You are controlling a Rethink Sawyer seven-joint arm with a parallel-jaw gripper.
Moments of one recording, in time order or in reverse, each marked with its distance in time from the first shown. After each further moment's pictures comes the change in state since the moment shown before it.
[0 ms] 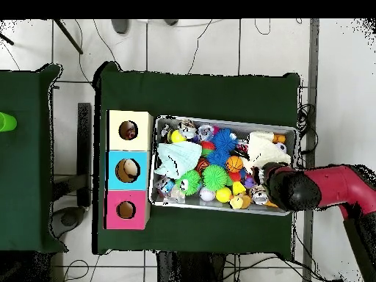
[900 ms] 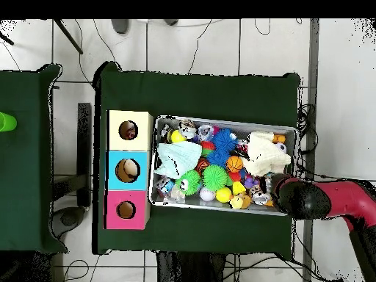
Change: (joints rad) arm -0.081 0.073 -0.032 0.000 -0.002 -0.019 0.000
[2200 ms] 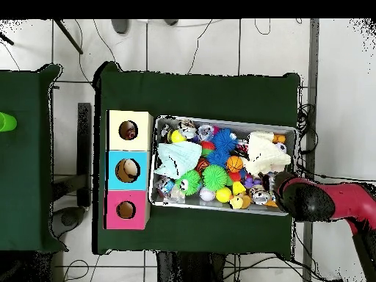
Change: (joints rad) arm -0.020 0.011 0.000 0.000 -0.002 -0.072 0.000
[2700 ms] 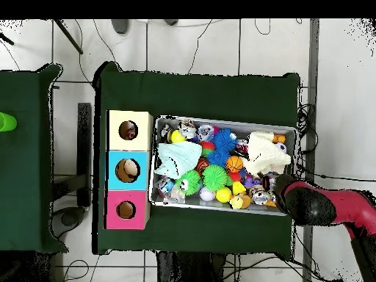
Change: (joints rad) arm -0.051 0.065 0.000 0.000 -0.002 -0.063 0.000
